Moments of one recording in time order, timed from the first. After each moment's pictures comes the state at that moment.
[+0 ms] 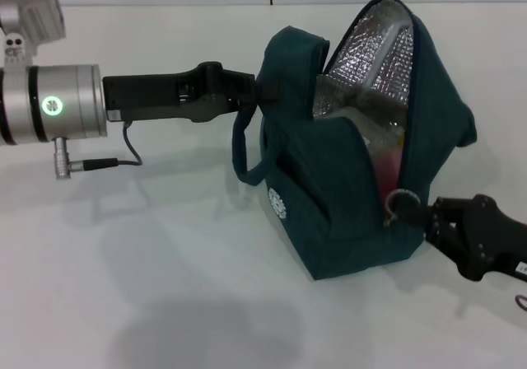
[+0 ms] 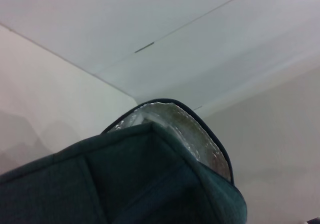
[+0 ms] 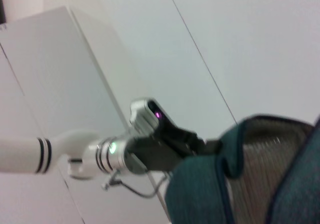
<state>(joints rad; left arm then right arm) -0.68 -2.04 0.74 0.51 1.85 1.63 -2.24 0.37 2.02 -1.10 -0.21 -1.33 -1.70 1.02</state>
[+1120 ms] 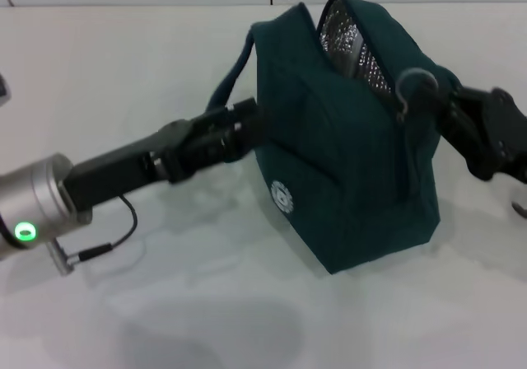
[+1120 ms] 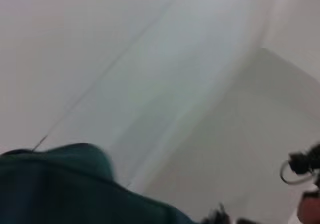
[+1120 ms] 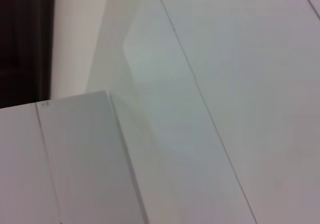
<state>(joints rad) -0.48 -2.08 0.75 0.33 1.59 1.83 -1.52 0.49 2.03 -1.11 -0.21 -1.10 -1.80 0.99</state>
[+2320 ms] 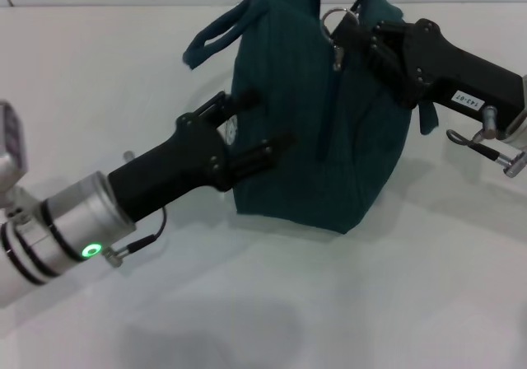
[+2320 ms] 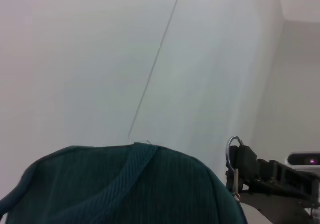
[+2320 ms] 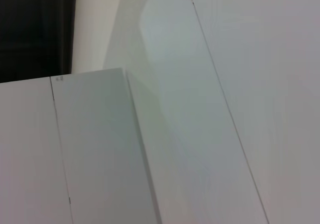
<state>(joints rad) -0.53 -2.10 0.75 0.07 1.47 1.66 -0.88 0.71 2.03 -1.11 -0.17 -1.10 -1.66 1.01</state>
